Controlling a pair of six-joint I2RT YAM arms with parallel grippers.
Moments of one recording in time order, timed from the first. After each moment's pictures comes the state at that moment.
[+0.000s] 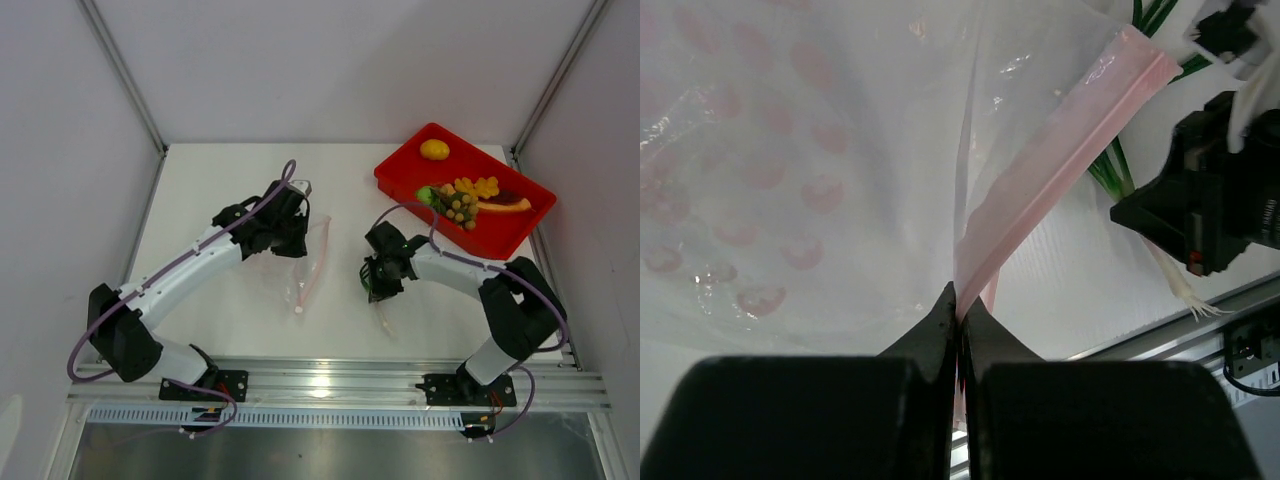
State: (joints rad) left arm -0.69 1.42 1.29 -0.79 -0.05 -0.48; right arm 0.64 1.56 0.94 -0.57 -0.14 0.51
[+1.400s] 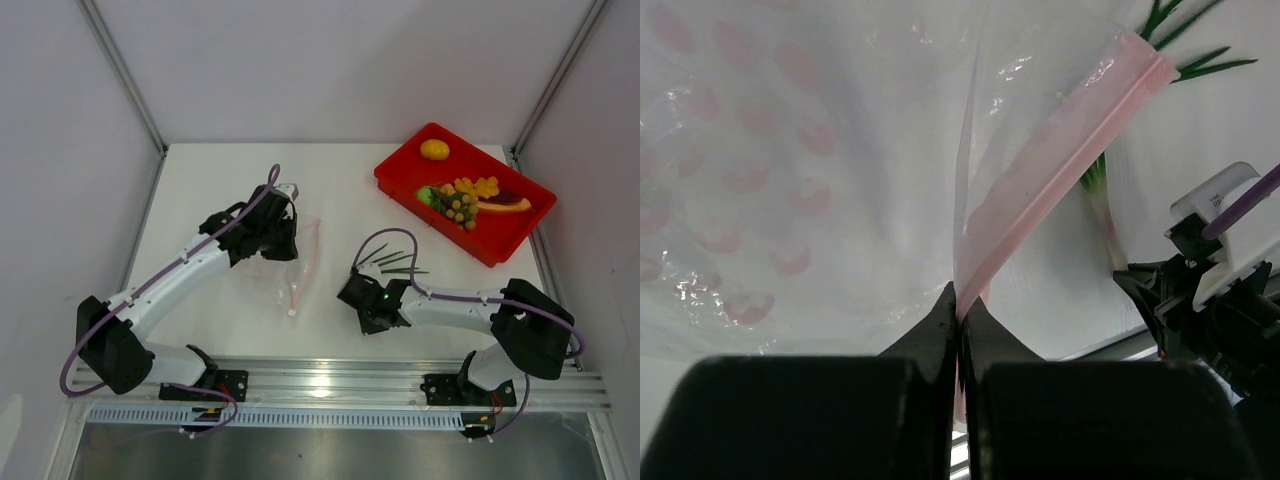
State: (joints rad) left arm -0.63 1.33 1.19 -0.76 -0.01 -0.48; right arm 1.06 1.50 0.80 -0.56 0.25 0.76
